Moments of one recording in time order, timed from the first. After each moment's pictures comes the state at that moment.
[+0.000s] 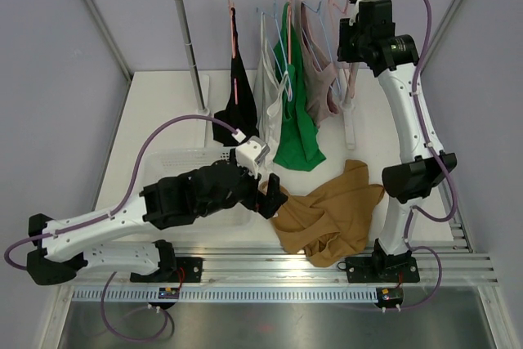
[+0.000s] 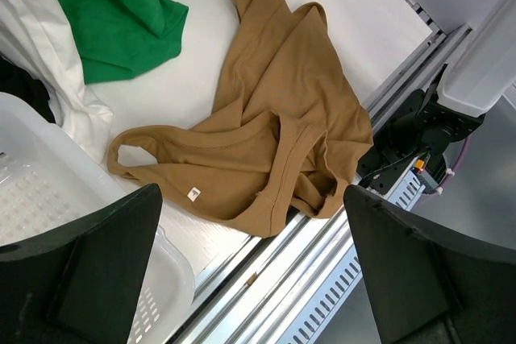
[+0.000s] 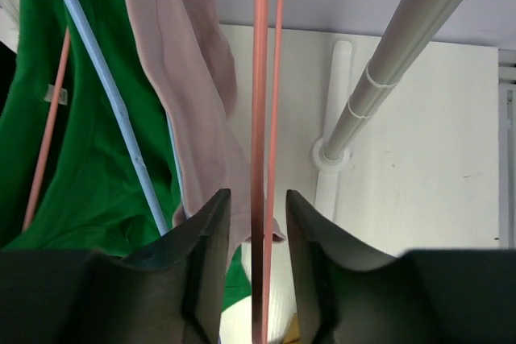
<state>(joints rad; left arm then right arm) -1.25 1.01 1.09 -0.54 -0.27 -0.47 0.25 1.96 2.41 -0.96 0.10 0.10</state>
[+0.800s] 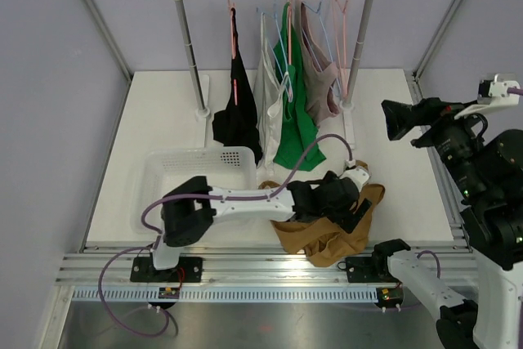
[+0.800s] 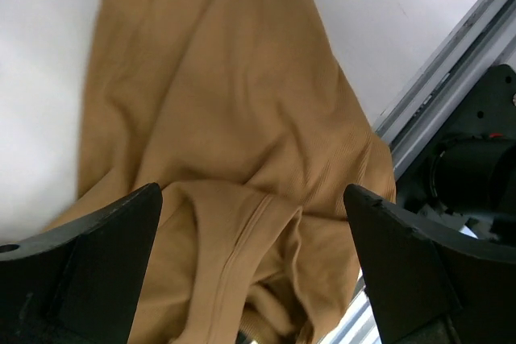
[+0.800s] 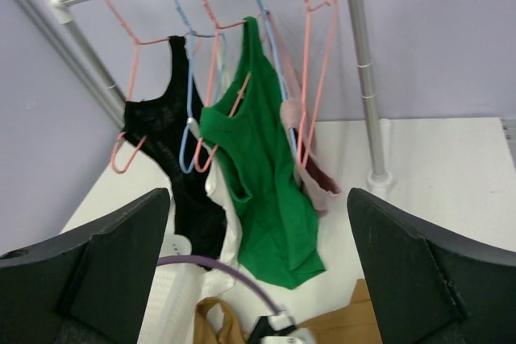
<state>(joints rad) -1.33 1.92 1.48 -0.31 -0.21 -0.47 0.25 0.85 1.65 -0.76 0.02 0.27</state>
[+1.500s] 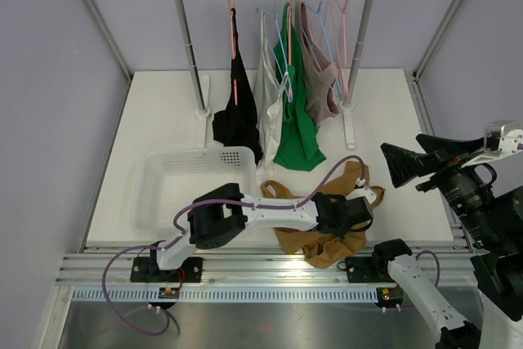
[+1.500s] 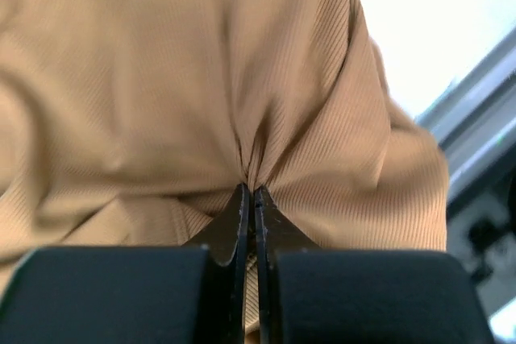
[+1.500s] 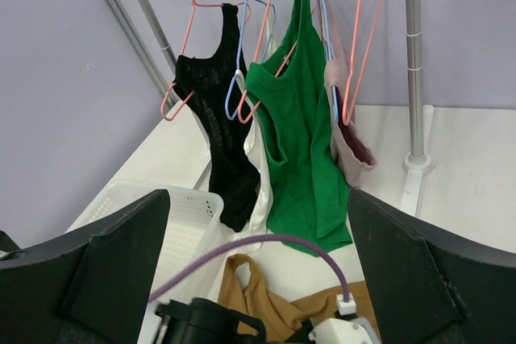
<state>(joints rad) -1.39 2.22 1.72 -0.52 -0.25 -0.50 0.25 0.59 1.50 -0.81 -0.14 0.29</state>
